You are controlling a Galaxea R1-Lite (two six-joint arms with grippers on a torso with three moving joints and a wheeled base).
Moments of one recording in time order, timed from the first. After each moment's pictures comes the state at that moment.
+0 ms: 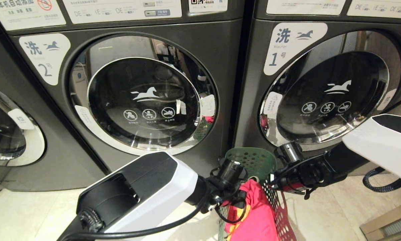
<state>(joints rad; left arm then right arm) -0.87 2.52 -1.58 -0.19 0.09 -0.29 0.27 2.23 -1.08 -0.18 -0.14 0.45</state>
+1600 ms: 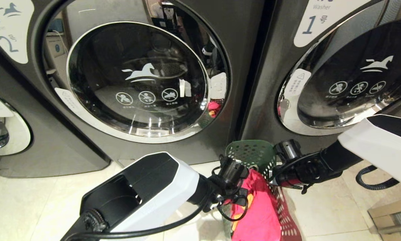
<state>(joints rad) -0.88 2.54 -1.62 -0.18 0.10 -0.29 0.25 2.27 -1.15 -0.18 -0.14 0.41</state>
